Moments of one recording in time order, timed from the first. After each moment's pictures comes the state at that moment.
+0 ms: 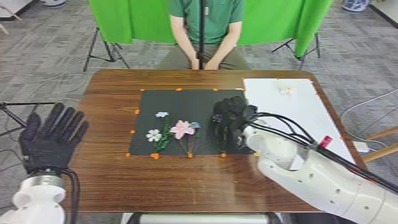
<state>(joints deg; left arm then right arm) 127.3 -58.0 -100.4 -124.0 4.4 16.7 21.0 -58.8 -48.5 28.7 -95.6 -131.7 3.4 20.7</state>
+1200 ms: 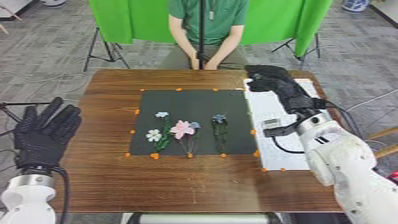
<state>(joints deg) 128.1 -57.8 -103.8 -123.5 12.3 14.6 17.8 -93.9 -54.4 80.5 -114.4 -80.0 1.6 3.7</state>
